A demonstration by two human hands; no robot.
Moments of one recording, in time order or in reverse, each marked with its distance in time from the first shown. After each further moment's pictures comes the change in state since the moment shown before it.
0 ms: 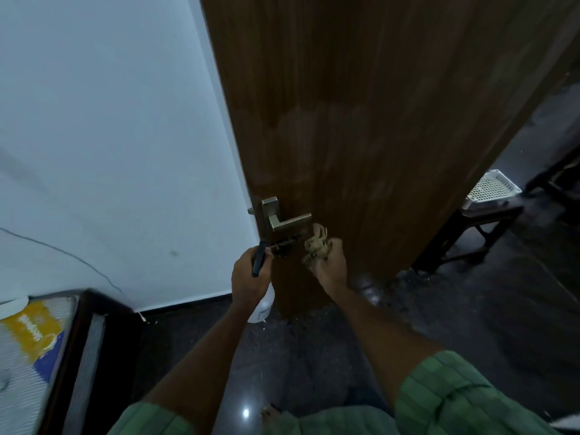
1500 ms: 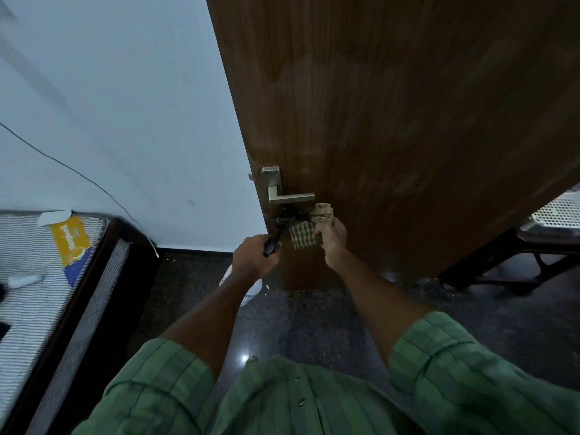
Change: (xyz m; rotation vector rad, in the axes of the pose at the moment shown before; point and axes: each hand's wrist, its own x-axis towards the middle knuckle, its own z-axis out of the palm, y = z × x) left_hand -0.004 -0.002 0.056 0.479 -0.181 -0.238; right_hand 0.096 0.024 0.002 0.335 -0.329 0.362
